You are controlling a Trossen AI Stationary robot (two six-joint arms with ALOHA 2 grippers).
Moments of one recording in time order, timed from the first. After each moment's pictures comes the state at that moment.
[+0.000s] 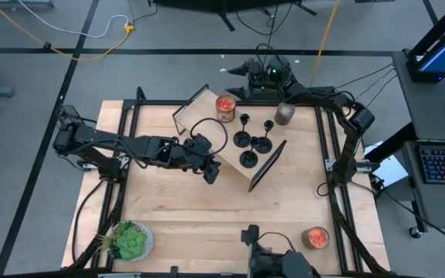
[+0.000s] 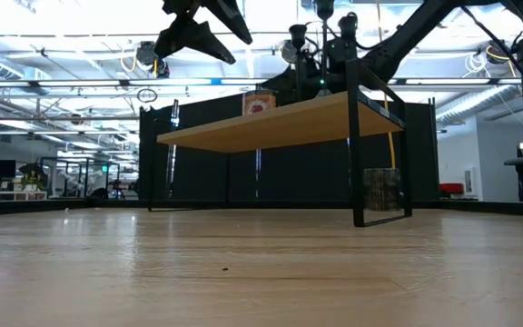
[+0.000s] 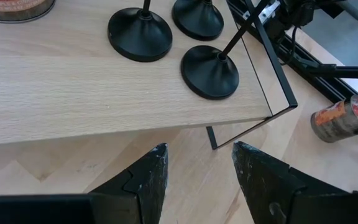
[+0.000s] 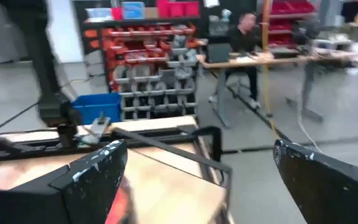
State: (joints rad) left arm -0.12 1.48 1.27 -0.53 -0.31 -0.76; right arm -0.79 1.84 1.28 0.57 -0.71 0.01
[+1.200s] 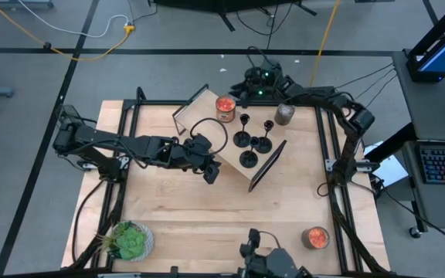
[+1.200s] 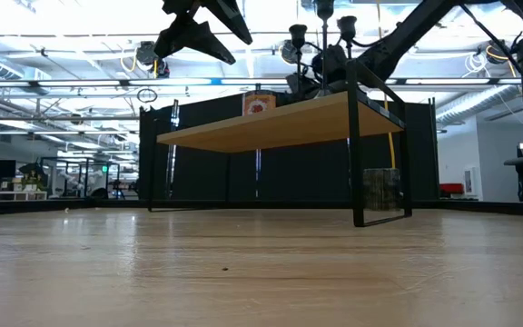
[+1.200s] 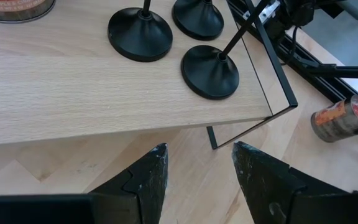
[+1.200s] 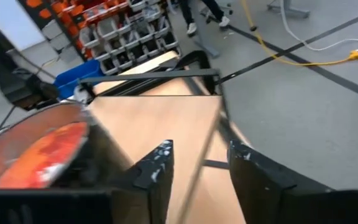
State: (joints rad) left arm -0.12 1.48 1.27 -0.53 -0.31 -0.76; right arm -0.76 1.83 1.28 0.23 -0.55 0.14
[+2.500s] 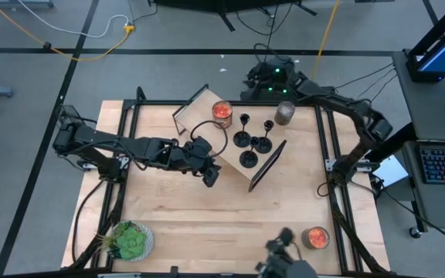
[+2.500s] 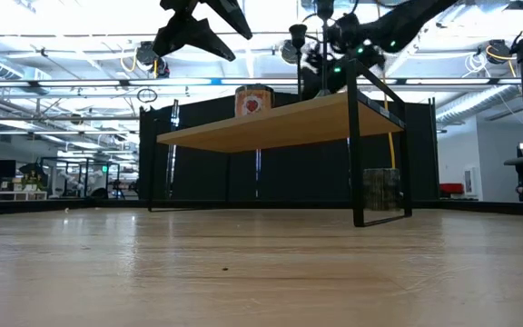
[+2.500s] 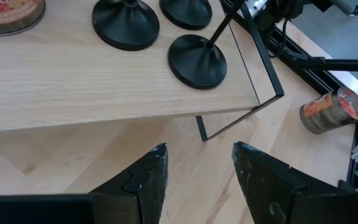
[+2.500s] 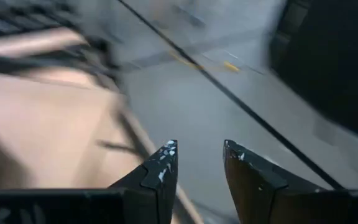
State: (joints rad) left arm -0.14 1.48 1.27 -0.53 -0.29 -0.78; right arm -0.76 1.62 1.28 -0.04 -0.15 -0.13
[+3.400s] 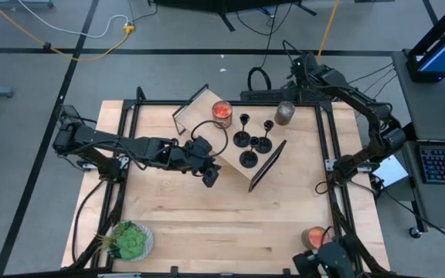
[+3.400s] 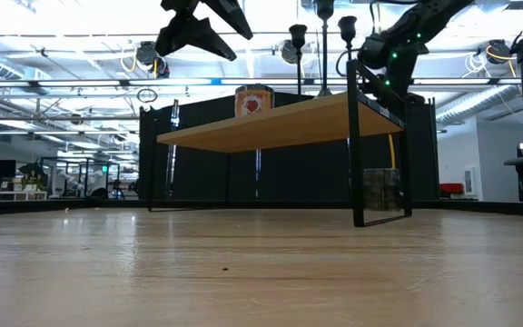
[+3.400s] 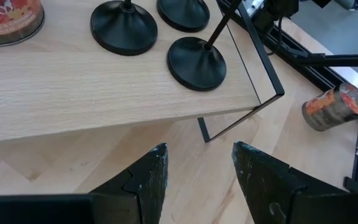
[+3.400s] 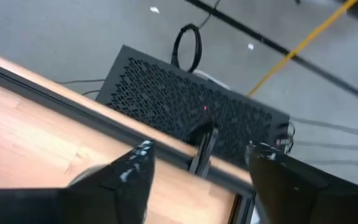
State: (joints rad) left arm -0.14 1.48 1.27 -0.52 -0.29 -0.74; right arm -0.99 1.50 1.28 -0.69 0.28 0.01
